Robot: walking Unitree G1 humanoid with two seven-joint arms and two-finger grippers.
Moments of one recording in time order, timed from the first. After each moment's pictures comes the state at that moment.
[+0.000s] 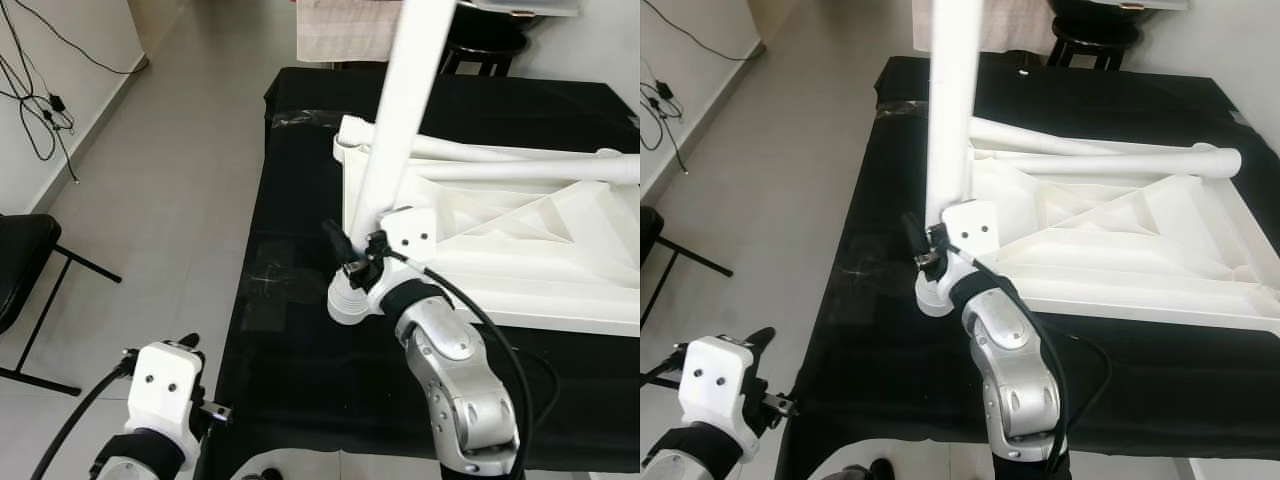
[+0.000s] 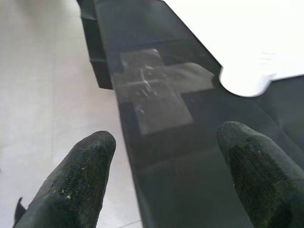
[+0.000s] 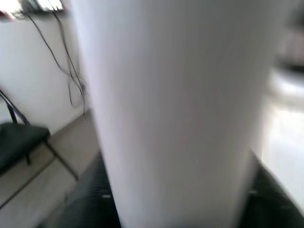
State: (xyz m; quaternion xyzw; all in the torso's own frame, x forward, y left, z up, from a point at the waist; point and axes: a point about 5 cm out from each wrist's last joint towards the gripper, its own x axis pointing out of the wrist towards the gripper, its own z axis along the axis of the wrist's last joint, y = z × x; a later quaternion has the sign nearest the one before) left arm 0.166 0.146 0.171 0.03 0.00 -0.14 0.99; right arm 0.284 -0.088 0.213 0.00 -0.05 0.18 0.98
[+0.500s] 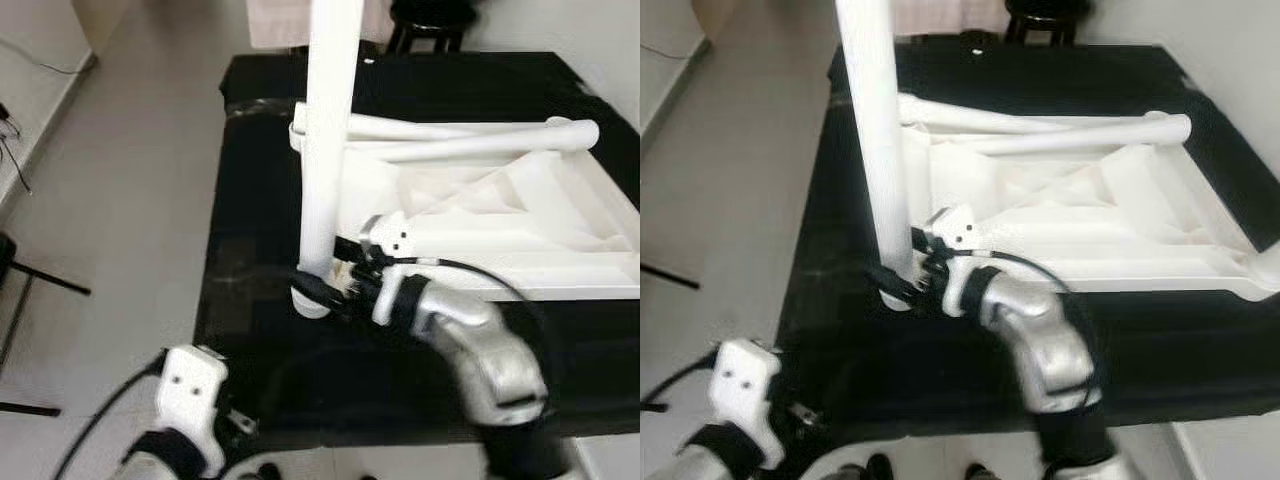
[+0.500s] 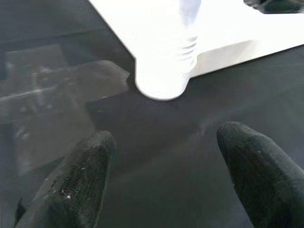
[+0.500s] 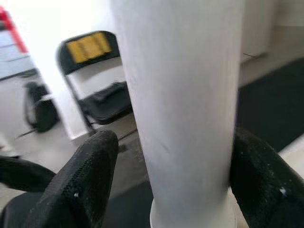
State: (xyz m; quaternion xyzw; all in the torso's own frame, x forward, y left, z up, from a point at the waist) left arm 0.173 0.130 0.166 0.00 0.00 -0.24 0.97; right arm 0.304 -0.085 0.227 -0.06 -0.05 0.55 0.83
